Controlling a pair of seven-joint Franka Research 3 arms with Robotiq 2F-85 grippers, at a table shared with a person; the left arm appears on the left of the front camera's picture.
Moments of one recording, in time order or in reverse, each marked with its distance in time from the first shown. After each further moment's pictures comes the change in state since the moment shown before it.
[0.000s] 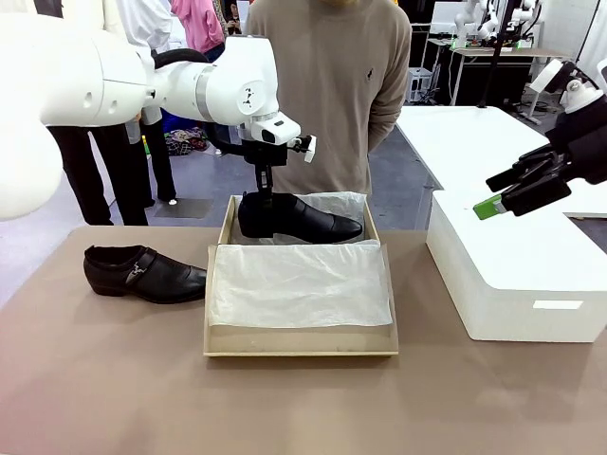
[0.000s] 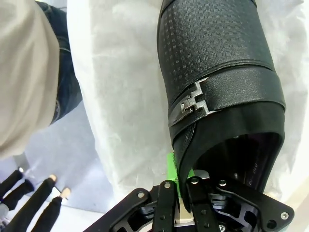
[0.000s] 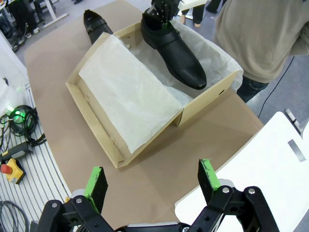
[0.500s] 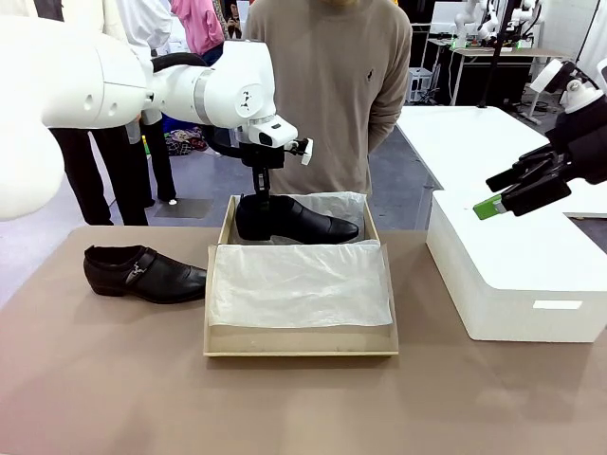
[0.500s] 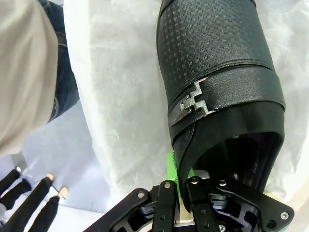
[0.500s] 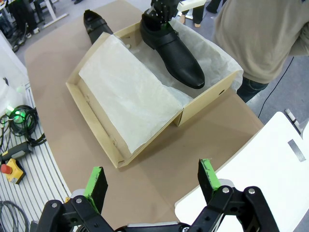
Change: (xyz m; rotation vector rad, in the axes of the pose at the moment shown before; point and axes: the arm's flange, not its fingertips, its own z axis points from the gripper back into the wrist) left arm -0.006 0.003 -0.007 -0.010 0.005 0.011; right arm 0.000 0.000 0.000 0.000 0.000 0.000
